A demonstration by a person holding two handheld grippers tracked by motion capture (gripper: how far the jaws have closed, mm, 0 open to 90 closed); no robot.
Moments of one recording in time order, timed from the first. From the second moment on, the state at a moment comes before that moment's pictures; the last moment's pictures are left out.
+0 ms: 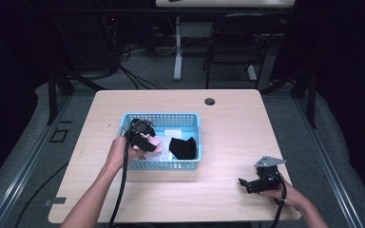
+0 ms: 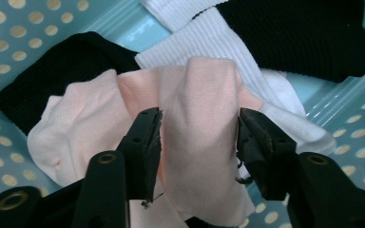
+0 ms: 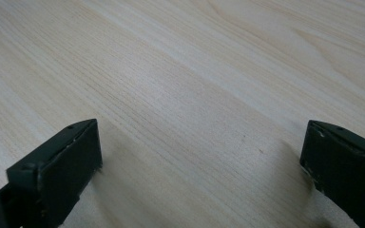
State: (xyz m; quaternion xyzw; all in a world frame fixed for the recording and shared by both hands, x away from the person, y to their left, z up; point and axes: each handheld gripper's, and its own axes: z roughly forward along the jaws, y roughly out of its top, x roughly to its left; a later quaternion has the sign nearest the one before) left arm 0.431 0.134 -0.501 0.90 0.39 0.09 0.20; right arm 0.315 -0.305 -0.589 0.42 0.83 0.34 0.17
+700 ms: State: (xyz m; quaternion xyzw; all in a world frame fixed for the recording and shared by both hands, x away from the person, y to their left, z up) left arm 0.424 0.146 -0.476 0.89 0.37 0.11 0.24; right arm 0.315 -0.305 -0.589 0.42 0.83 0.34 0.17
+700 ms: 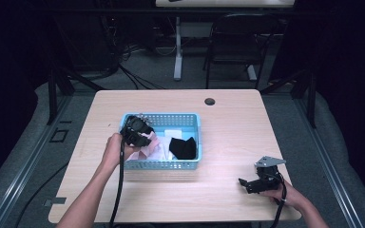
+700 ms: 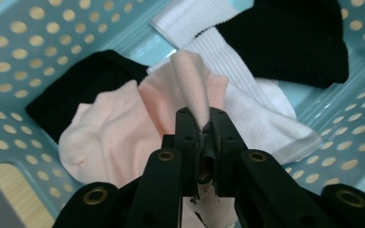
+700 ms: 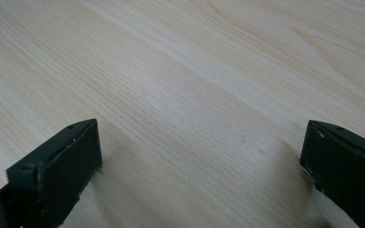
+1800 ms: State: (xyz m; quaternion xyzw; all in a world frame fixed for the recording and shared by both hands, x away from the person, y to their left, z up) left arm 0.417 0.176 -0.392 0.87 0.37 0.14 0.31; right arm 0.315 -0.305 -0.589 0.42 0.83 0.34 0.17
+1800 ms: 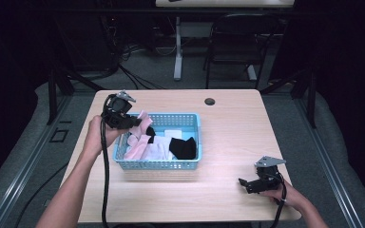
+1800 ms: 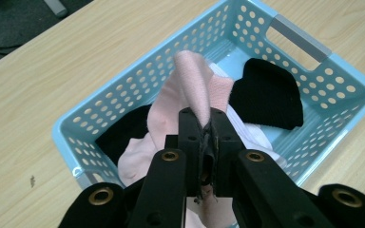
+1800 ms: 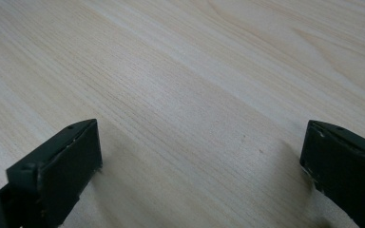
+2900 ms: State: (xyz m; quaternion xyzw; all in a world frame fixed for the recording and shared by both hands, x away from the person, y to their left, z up) left arm 0.404 0.265 -0.364 0.84 0.43 0.17 0.29; right arm 0.315 -0.305 -0.589 0.42 0.83 0.34 0.17
